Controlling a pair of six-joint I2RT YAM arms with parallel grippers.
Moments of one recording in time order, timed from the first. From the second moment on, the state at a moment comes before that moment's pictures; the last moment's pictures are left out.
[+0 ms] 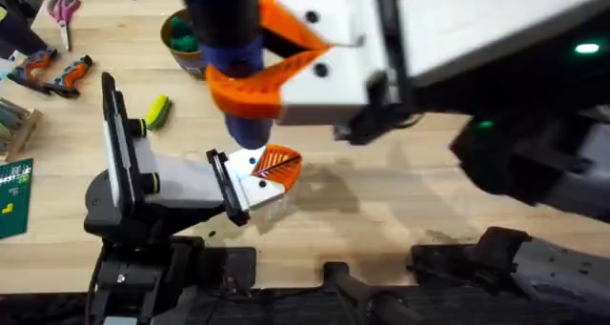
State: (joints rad) left arm -0.04 0.01 0.01 -0.12 1.10 0.03; right arm 0.80 1.15 0.74 0.81 -0.77 0.15
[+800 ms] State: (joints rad) left arm -0.04 0.01 0.01 -0.12 1.10 0.03; right arm 0.84 1.24 0.74 0.78 -0.73 0.20
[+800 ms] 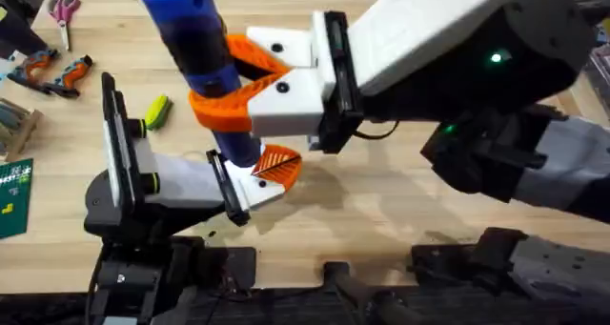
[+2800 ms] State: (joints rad) left arm -0.04 0.01 0.01 -0.12 1.10 0.03; right arm 0.84 1.28 0.74 0.74 -0.73 0.12
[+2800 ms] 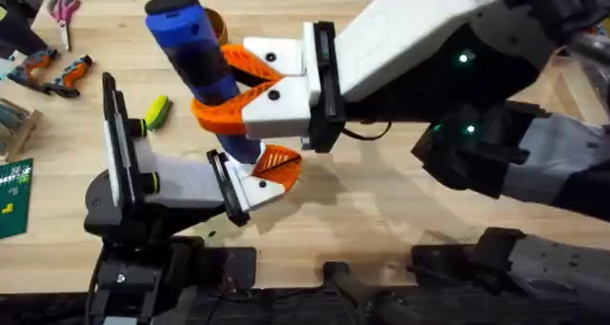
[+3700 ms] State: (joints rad) left arm -0.04 0.01 0.01 -0.12 1.10 0.03; right arm 0.71 1.28 1.14 0.18 -0.86 -0.15
